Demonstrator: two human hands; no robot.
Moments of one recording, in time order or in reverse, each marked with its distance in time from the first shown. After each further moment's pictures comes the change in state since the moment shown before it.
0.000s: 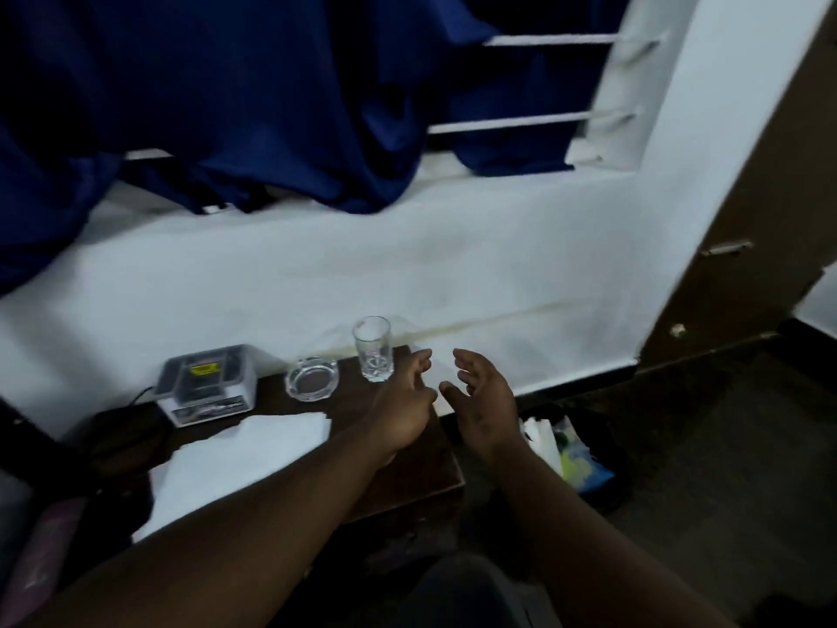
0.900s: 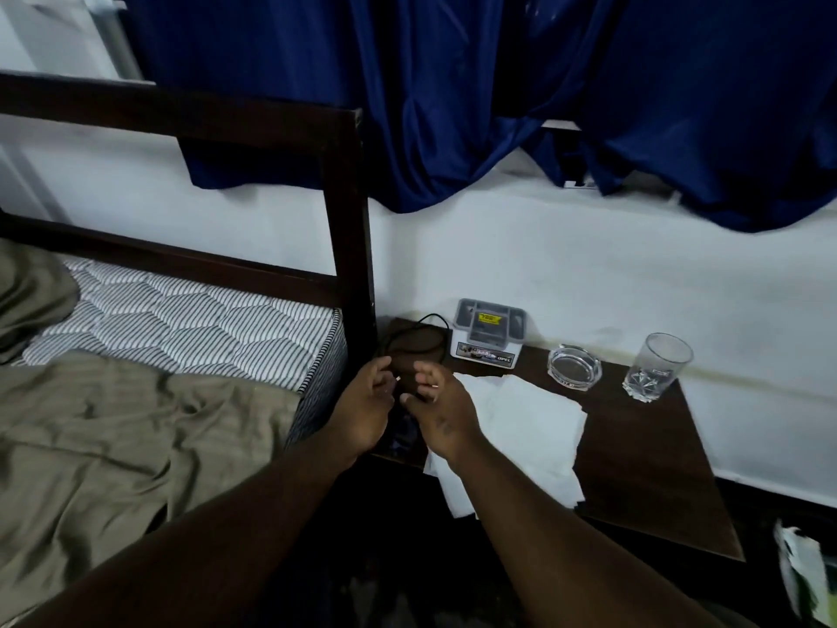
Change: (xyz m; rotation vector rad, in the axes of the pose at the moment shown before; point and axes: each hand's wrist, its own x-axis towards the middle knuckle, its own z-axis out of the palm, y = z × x) left_hand -0.218 -0.165 -0.317 -0.129 0.635 -0.270; right_hand -0.160 -0.106 0.363 0.006 -0.723 -0.034
